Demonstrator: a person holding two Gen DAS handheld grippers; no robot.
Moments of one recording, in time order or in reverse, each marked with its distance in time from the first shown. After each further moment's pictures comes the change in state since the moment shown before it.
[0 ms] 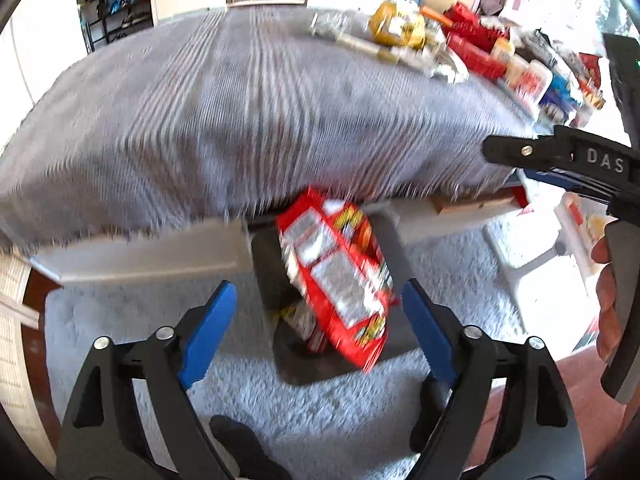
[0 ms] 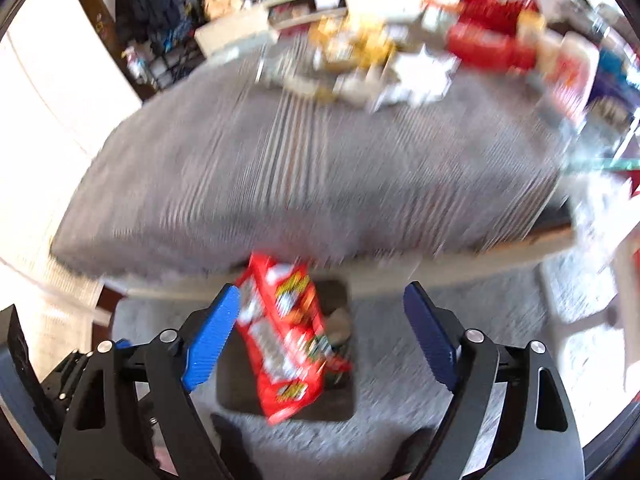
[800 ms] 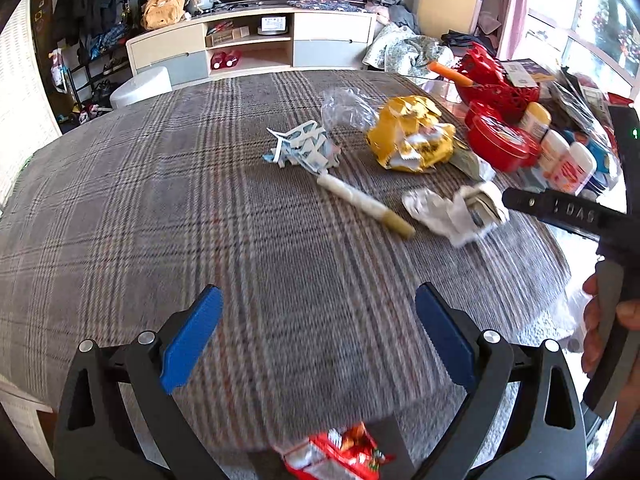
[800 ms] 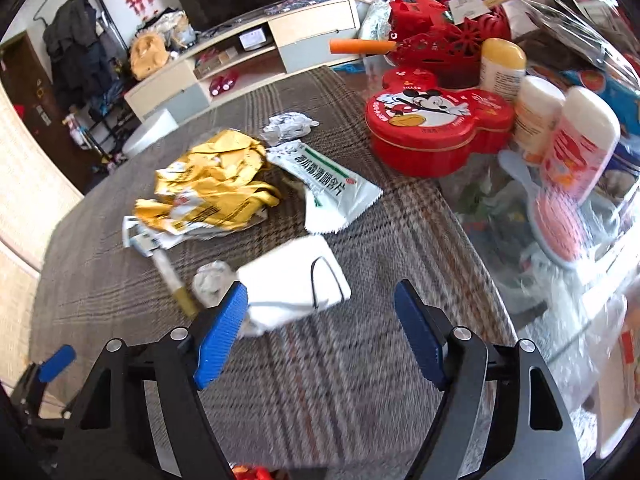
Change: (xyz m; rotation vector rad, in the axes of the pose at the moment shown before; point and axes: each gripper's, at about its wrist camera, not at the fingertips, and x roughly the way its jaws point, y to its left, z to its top) left arm 0.090 -0.032 0.206 0.055 -0.085 0.028; right arm 0.079 -0.103 0.159 0.163 -0.068 -0.127
